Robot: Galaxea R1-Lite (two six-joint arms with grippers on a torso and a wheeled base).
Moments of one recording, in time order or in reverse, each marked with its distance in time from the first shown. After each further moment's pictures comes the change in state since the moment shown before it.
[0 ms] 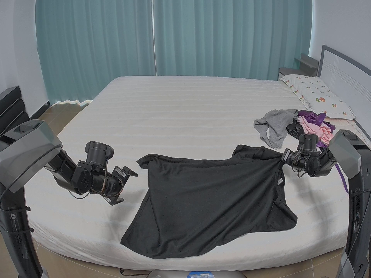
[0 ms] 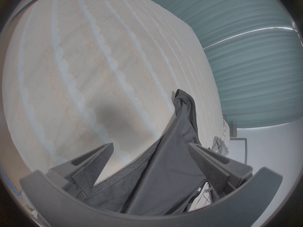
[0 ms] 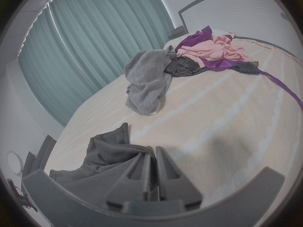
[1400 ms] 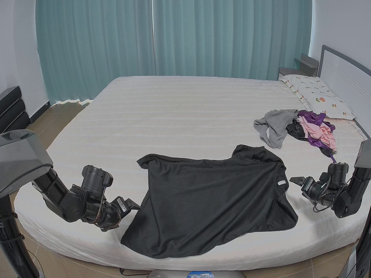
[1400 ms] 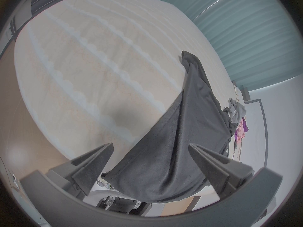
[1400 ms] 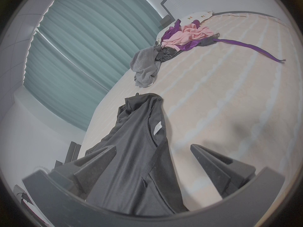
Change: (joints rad) left arm -0.090 -0.145 0.345 -0.054 0.015 0.242; right arm -0.057 -0.368 1.003 -0.606 0.214 0.172
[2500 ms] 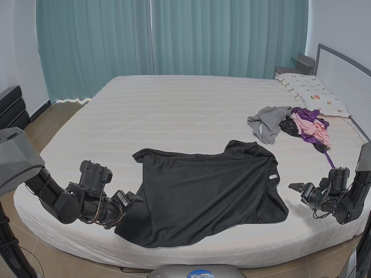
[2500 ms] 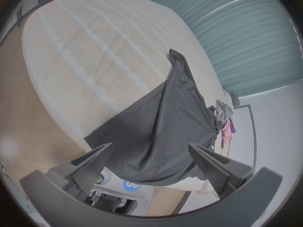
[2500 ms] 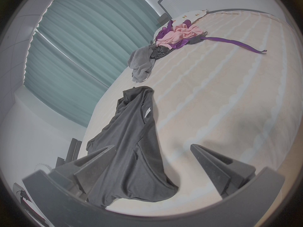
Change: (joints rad) left arm -0.043 -0.079 0.021 -0.038 -0.006 -0.114; right arm 0.025 -0.032 0.107 -0.047 0.001 0.008
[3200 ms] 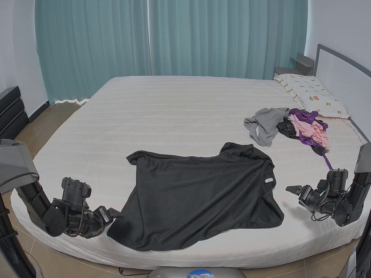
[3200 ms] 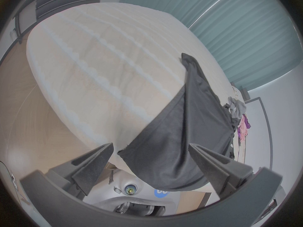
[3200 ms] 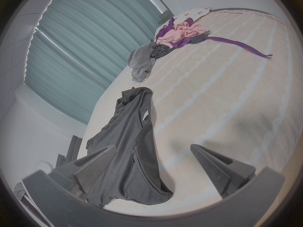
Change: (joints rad) left arm 0.145 0.021 0.232 -0.196 0.028 0.228; right arm 0.032 -0.004 0.023 -0.005 0.000 0.000
